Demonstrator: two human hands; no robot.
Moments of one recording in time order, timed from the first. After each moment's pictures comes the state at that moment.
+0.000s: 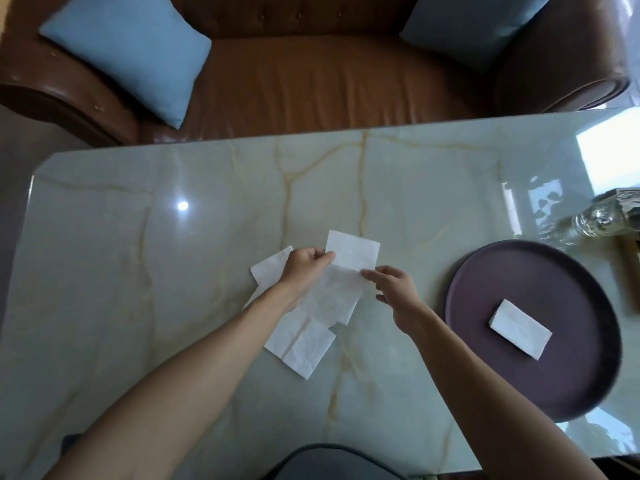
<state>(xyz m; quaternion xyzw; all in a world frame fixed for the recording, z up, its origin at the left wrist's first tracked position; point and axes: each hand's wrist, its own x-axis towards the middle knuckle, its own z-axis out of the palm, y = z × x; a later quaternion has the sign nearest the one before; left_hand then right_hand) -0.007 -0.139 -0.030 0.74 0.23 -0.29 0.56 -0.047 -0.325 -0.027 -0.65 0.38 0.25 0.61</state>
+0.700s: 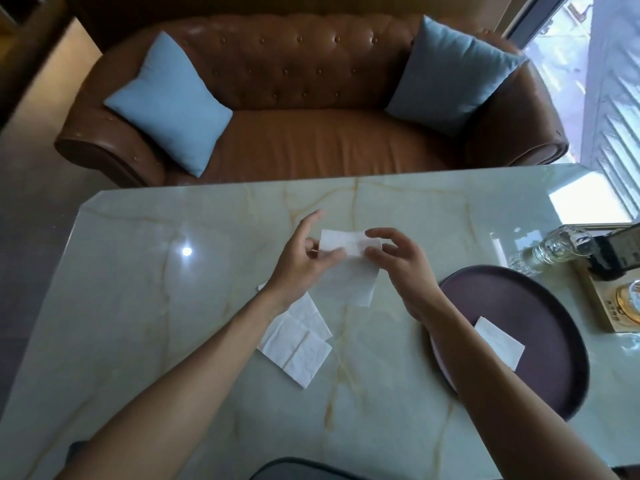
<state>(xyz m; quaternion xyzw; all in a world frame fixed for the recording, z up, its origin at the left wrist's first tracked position) -0.031 -0.131 0.108 0.74 0.03 -0.16 0.66 -0.050 -0.331 0.116 -0.71 0.13 0.11 0.68</state>
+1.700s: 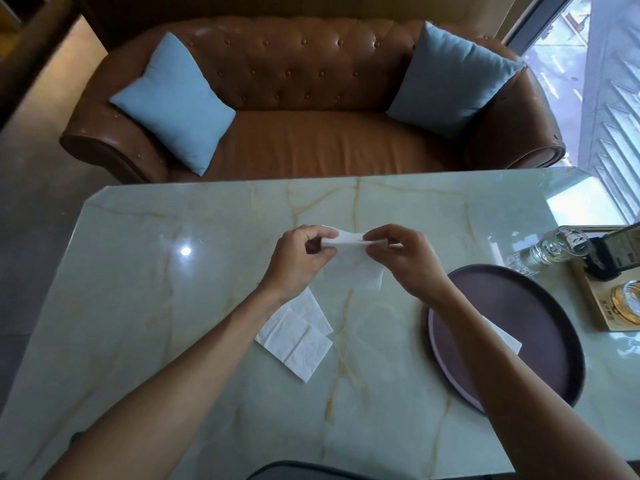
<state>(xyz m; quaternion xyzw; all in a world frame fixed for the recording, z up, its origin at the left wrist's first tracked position) -0.039 -0.121 0.119 0.82 -0.01 -0.07 0.57 -0.049 -0.337 0.135 -0.84 0.02 0.07 0.54</state>
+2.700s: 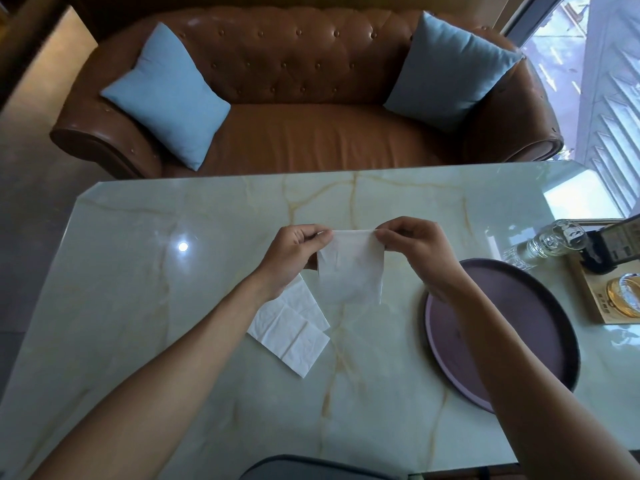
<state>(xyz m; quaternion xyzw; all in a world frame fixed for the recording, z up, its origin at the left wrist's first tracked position) -0.036 -0.121 0.131 0.67 0.03 -0.22 0.71 -0.045 -0.354 0.141 -0.75 0.07 0.09 0.65</state>
